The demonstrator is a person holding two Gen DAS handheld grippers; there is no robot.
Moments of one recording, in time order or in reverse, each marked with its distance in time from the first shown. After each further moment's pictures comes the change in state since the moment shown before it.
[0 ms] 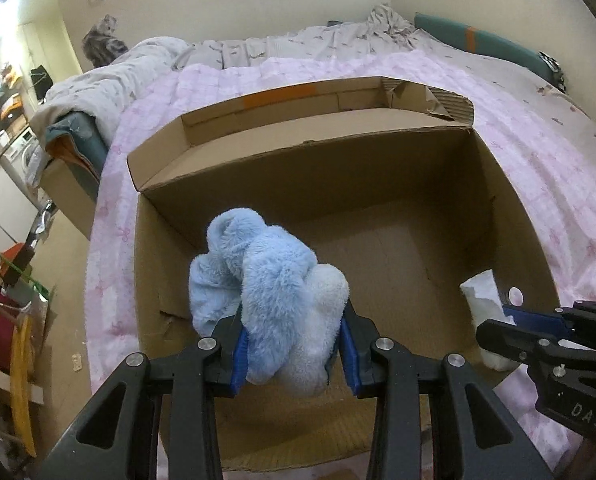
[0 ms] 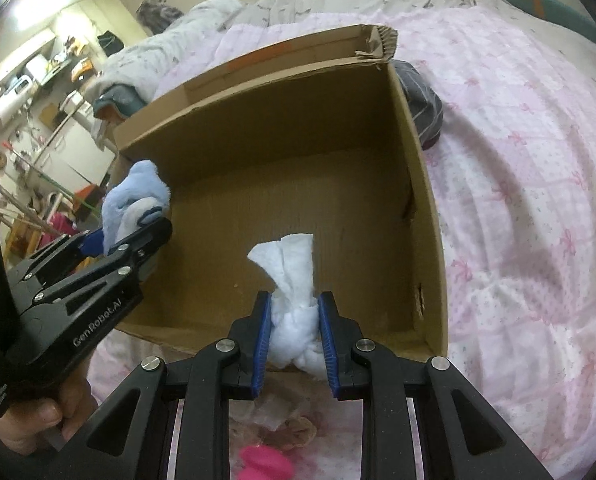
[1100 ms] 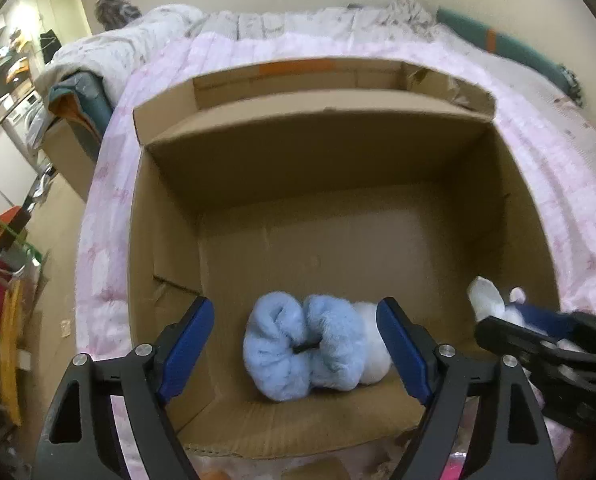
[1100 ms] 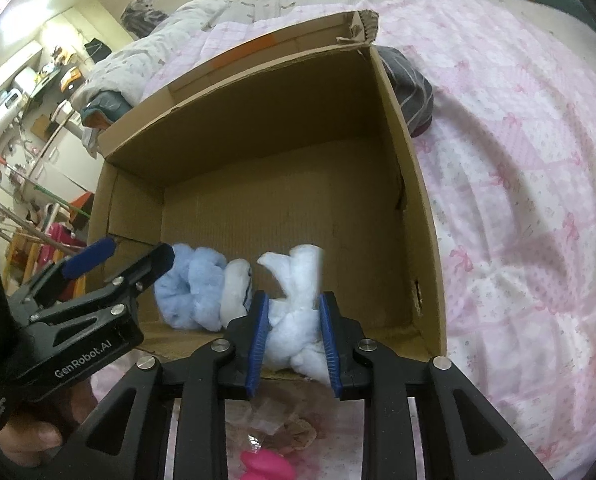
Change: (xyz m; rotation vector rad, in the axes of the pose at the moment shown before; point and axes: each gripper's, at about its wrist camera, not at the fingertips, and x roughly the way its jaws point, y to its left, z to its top) left arm 0.011 0.009 -0.007 -0.078 0.096 0.002; right arm 0.008 -0.008 0.003 0.072 0.025 0.016
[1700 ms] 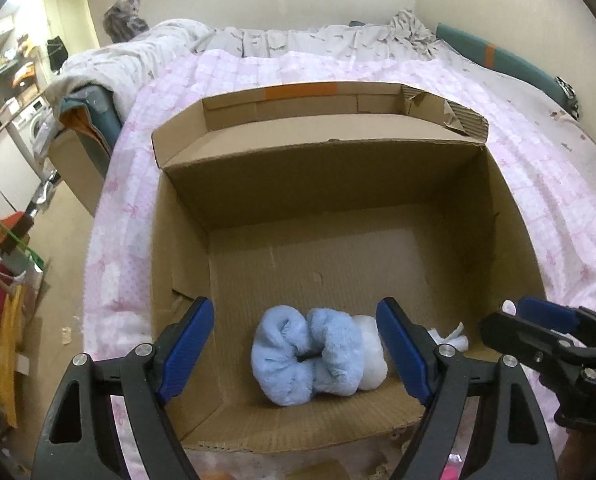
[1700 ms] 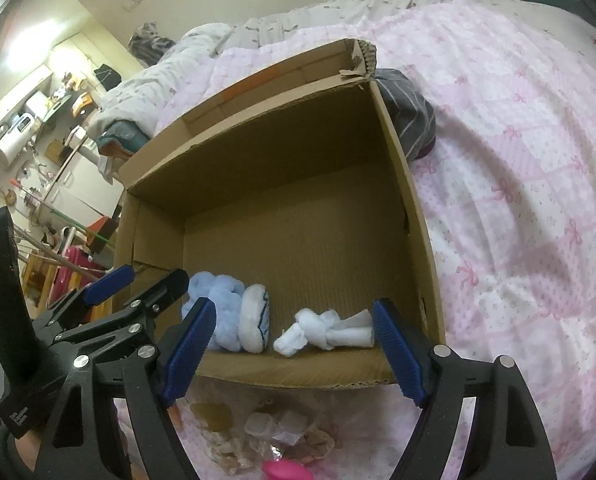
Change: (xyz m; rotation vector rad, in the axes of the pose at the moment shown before) left arm -0.022 0.005 0.002 -0.010 -0.081 -0.017; right arm -0.018 -0.003 0.002 0.025 -0.088 0.056
